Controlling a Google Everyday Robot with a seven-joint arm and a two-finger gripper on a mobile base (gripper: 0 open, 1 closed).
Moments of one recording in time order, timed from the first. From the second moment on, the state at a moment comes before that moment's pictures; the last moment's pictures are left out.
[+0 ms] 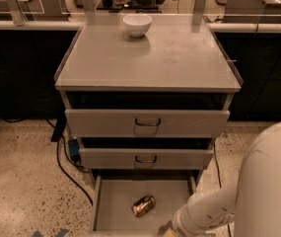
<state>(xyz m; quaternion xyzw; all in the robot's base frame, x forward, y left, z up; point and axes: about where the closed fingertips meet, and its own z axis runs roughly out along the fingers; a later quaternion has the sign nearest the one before) 0.384 -0.127 0.405 -0.40 0.90 0.11 0.11</state>
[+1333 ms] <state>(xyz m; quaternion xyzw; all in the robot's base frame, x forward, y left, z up) 0.373 -0.092 0.322 -0.42 0.84 0.33 0.10</state>
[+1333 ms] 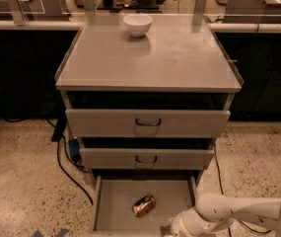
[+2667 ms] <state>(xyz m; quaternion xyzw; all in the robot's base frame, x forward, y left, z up) 0.475 -0.061 0.339 -0.44 0.83 0.25 0.24</state>
